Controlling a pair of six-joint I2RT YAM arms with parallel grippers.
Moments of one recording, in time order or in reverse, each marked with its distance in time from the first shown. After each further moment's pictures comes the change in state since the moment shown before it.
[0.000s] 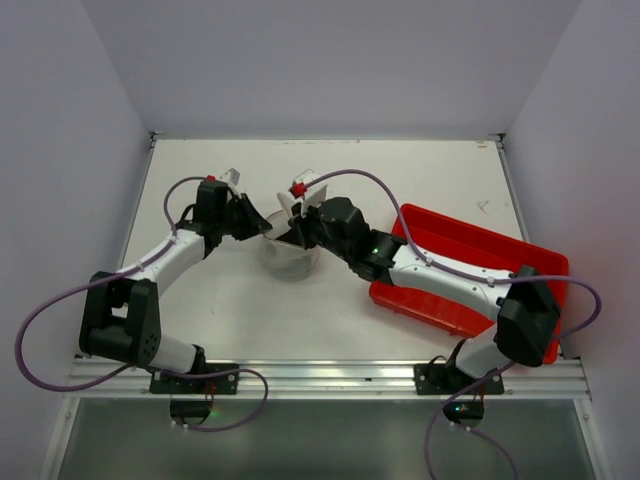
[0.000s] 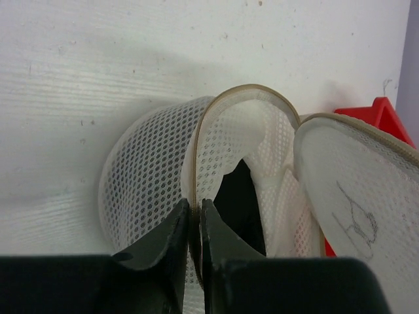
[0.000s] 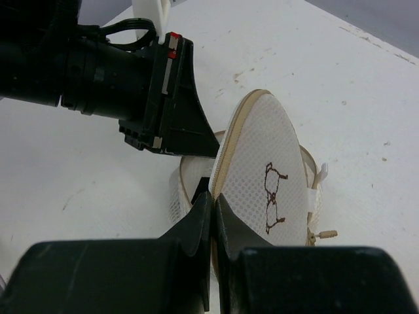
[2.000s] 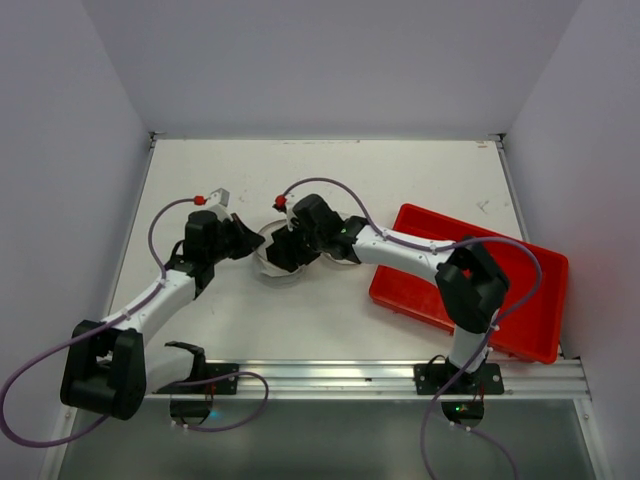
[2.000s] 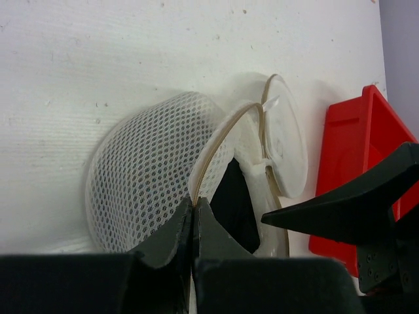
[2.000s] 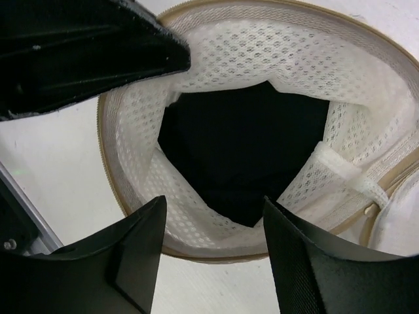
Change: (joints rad) left arm -0.015 -0.274 -0.309 0.230 -0.058 0.031; right arm -0.087 0.303 0.167 -0.333 -0.331 0.142
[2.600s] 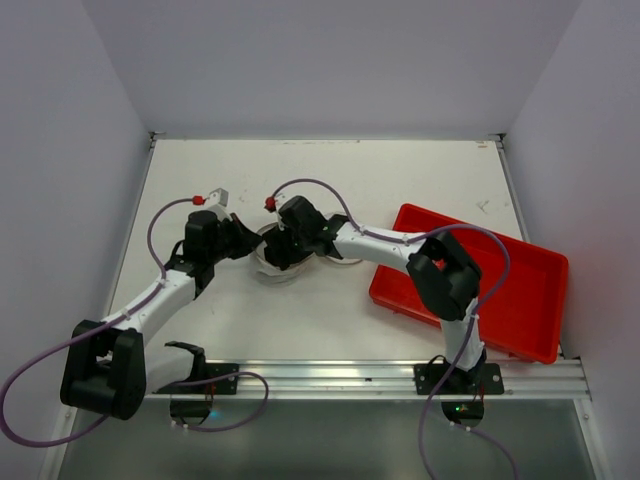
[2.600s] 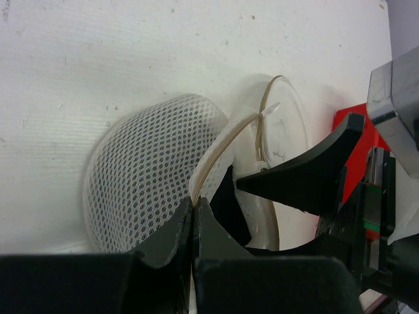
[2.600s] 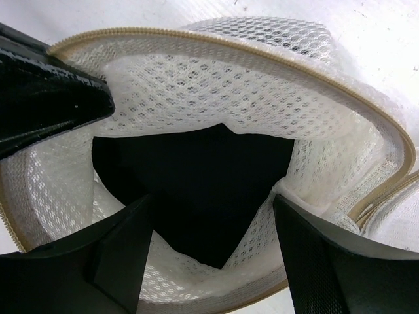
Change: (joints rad) left arm 0.000 -0.001 0.000 -0.001 -0.029 0.007; right arm 0.019 0.164 0.126 -0.030 0.131 -0.031
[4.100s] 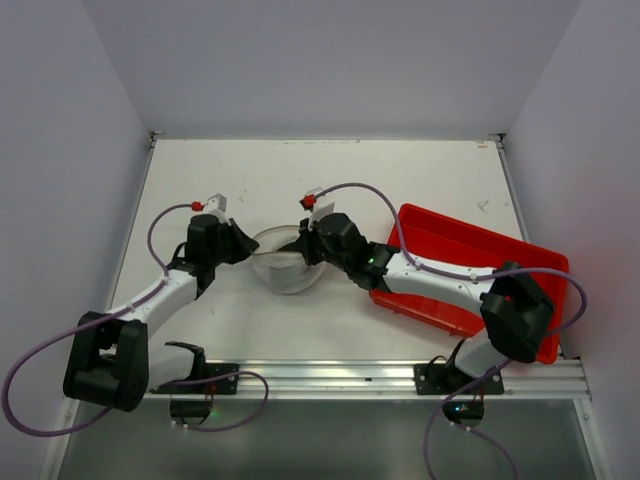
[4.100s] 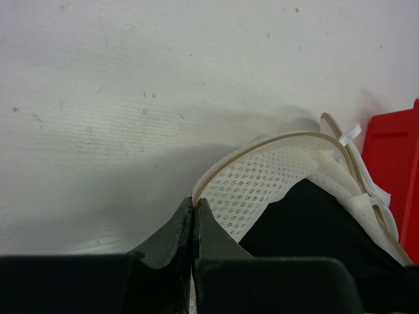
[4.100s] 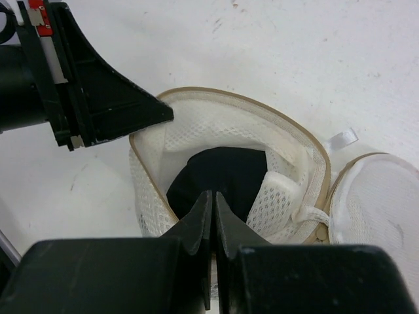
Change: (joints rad) left arm 0.015 0.042 -0.020 -0.018 -0.072 0.000; right arm 0.059 -0.439 -0.433 0.412 0.201 0.127
